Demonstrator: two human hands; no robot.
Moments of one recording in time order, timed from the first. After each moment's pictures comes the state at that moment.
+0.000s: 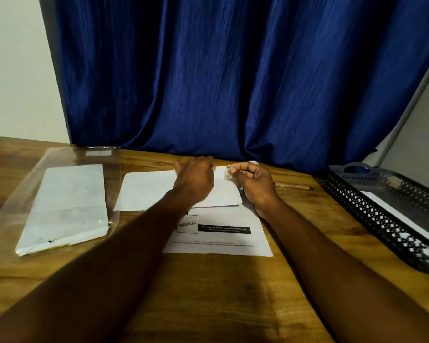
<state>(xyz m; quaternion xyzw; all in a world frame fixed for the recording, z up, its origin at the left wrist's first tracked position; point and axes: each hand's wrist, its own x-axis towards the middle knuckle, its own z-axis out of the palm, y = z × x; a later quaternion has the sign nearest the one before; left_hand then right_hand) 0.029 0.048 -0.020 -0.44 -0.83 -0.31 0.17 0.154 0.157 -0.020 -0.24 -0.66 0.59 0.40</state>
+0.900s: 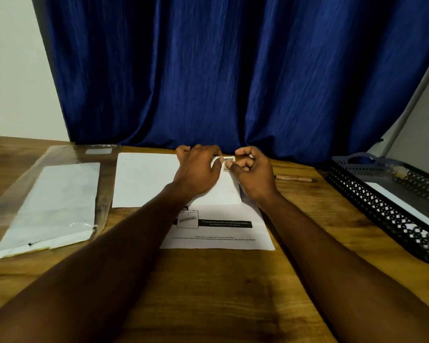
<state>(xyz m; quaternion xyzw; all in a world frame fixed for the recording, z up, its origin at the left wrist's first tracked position) 0.030 0.049 -0.019 -0.50 -0.75 -0.37 0.25 0.154 0.154 -0.019 -0.20 -0.73 0.48 0.45</state>
